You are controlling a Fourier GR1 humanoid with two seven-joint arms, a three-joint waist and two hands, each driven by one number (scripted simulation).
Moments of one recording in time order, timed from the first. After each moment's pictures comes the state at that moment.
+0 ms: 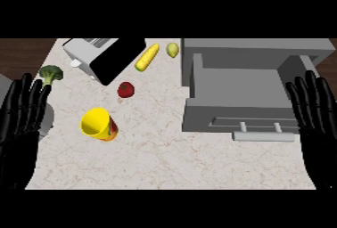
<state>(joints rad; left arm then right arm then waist) 0.03 0.13 -0.01 -2.10 -0.04 0.01 0.02 0.00 -0.09 0.04 -2.10 0.02 0.02 0.02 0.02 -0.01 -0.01</state>
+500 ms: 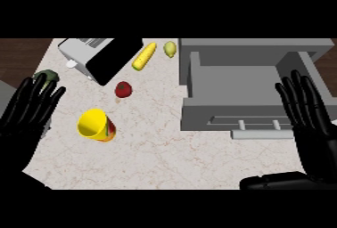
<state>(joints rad) -0.01 0.24 0.10 -1.93 0.41 -0.29 0.02 -0.02 -0.11 0.04 -2.07 -0.01 0.07 0.06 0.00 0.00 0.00</state>
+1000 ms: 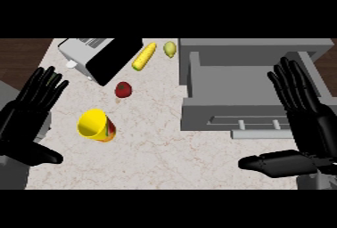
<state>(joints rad) -0.15 0.30 0.19 -1.56 0.50 -0.43 -0.01 -0.13 -0.13 0.00 -1.96 -0.06 0.12 0.11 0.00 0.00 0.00</state>
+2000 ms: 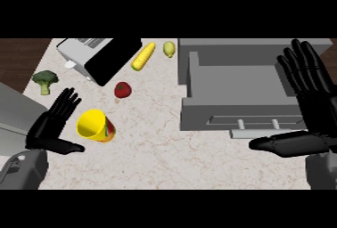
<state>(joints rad) -0.34 0.34 0.22 -0.73 0.12 -0.51 -0.53 -0.25 -0.18 -0.10 -1.87 -0.11 0.17 0.10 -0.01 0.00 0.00</state>
